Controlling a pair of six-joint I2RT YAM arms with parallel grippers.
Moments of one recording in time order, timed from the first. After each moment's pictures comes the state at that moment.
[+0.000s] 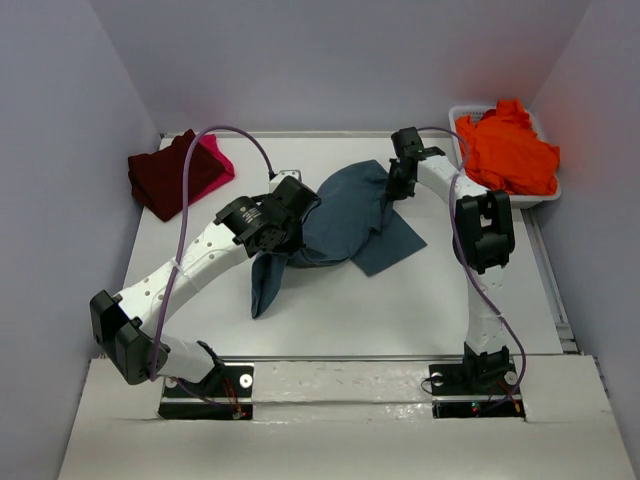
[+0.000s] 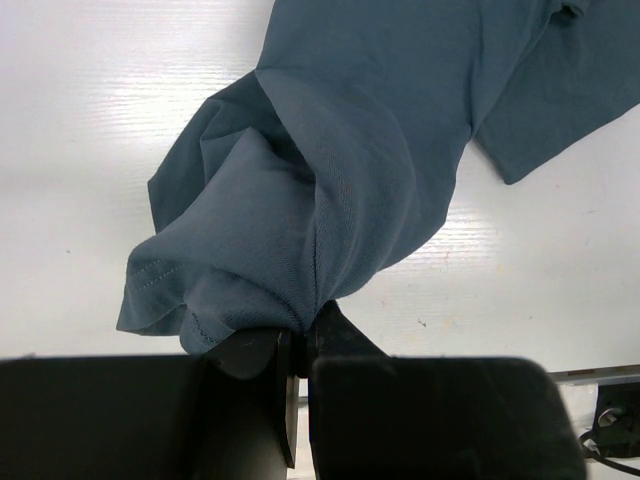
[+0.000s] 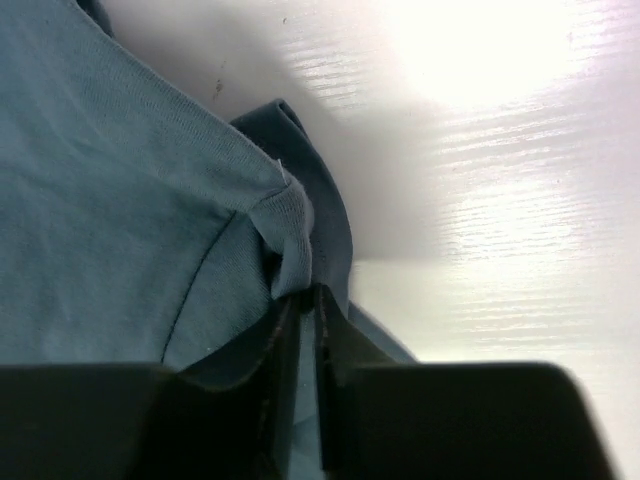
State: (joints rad) left arm -0.80 1.37 1.39 -1.03 -0.34 -0.68; right arm 0.27 2.24 1.86 -0.68 0.08 0.49
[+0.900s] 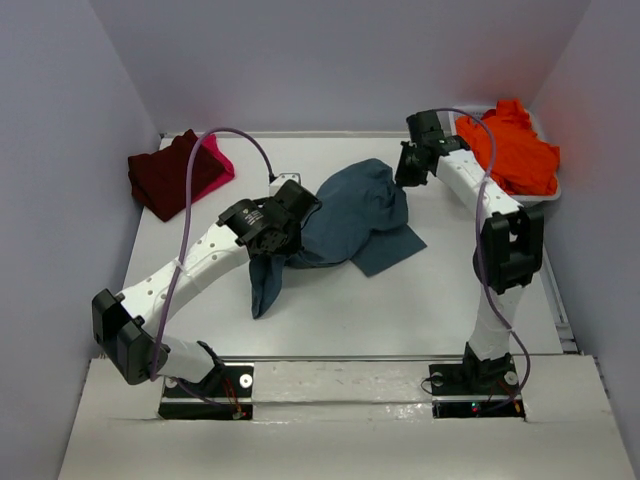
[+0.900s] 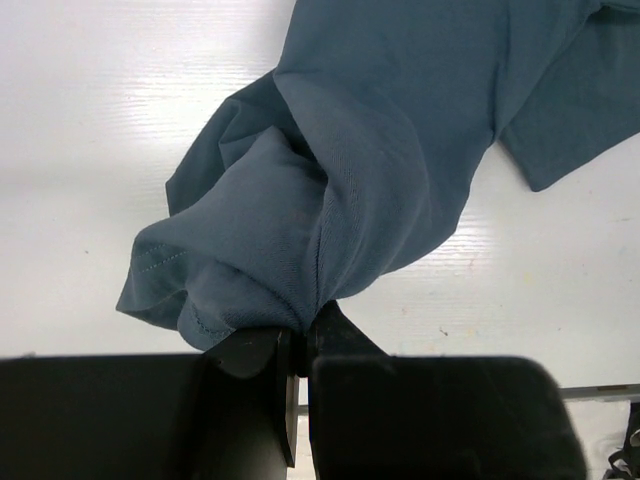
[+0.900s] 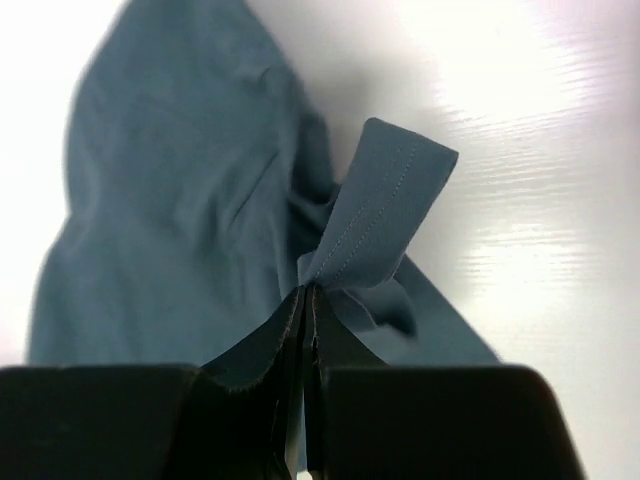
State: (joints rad) left arm -0.80 1.37 1.37 -1.02 -0.37 -0.67; right arm 0.27 2.01 1.80 -0.75 0.07 0.49
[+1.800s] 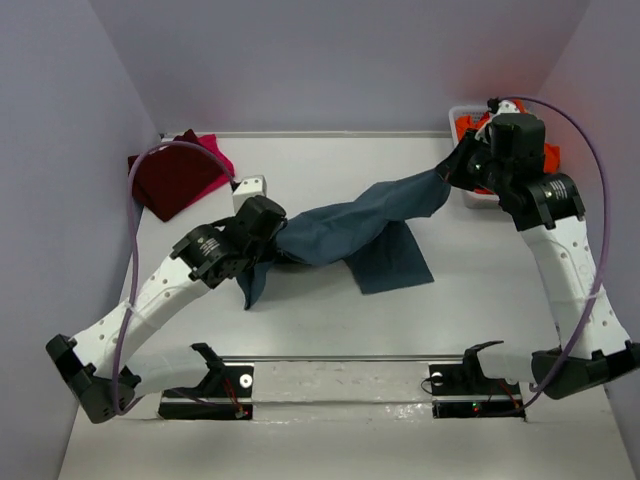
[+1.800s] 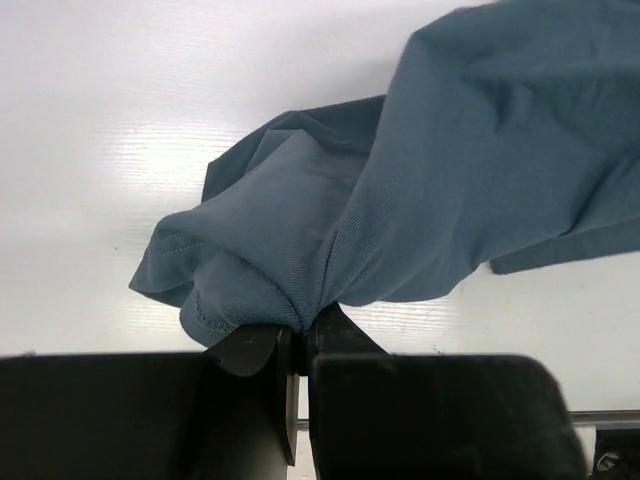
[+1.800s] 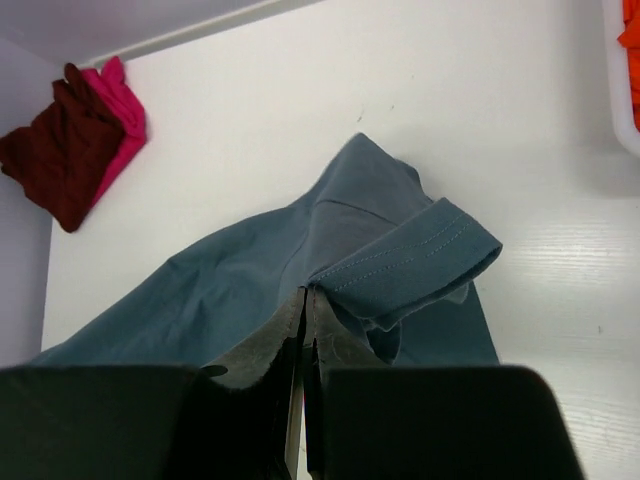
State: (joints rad) left arm -0.80 1.13 1.24 -0.99 -0.48 -0.74; right arm 0.27 1.29 1.65 -0.87 0.02 0.49
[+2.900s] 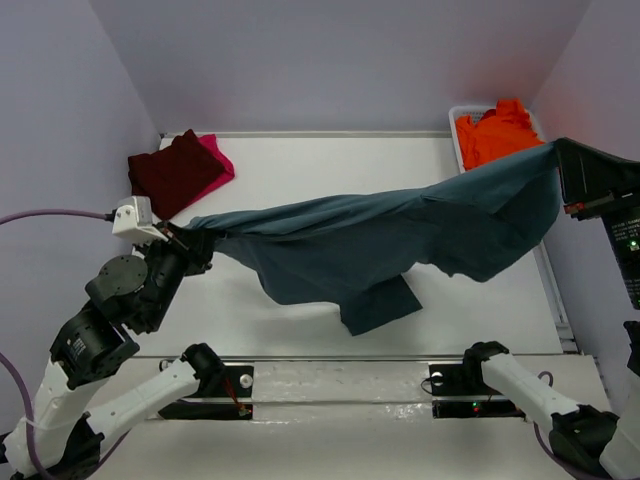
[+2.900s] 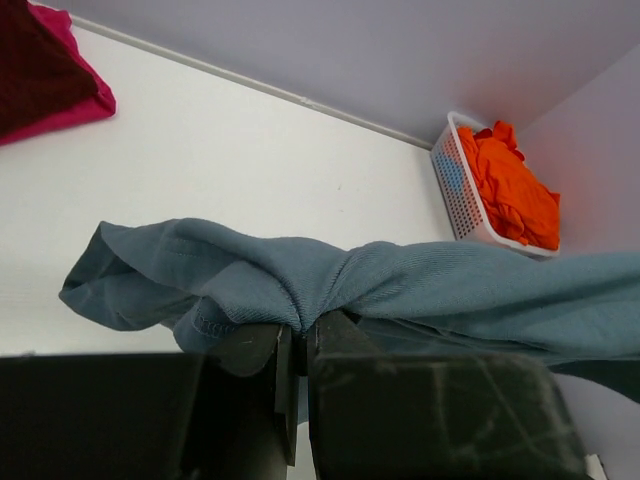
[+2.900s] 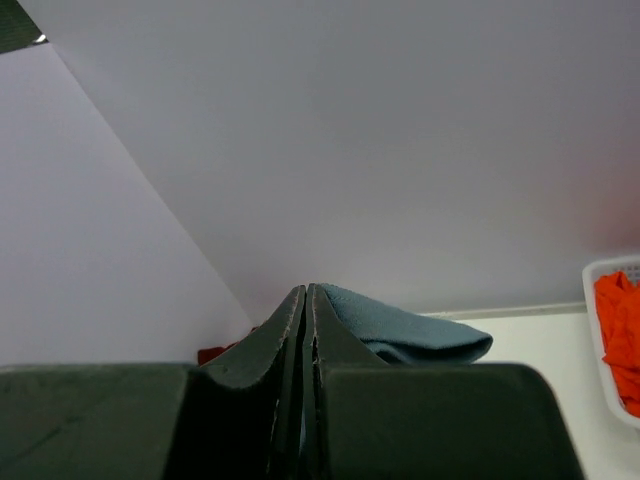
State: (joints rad) left arm -0.80 0.53 1.16 -0.76 -0.57 -0.60; right arm 0.27 0.85 1.90 -0.68 0.08 0.45
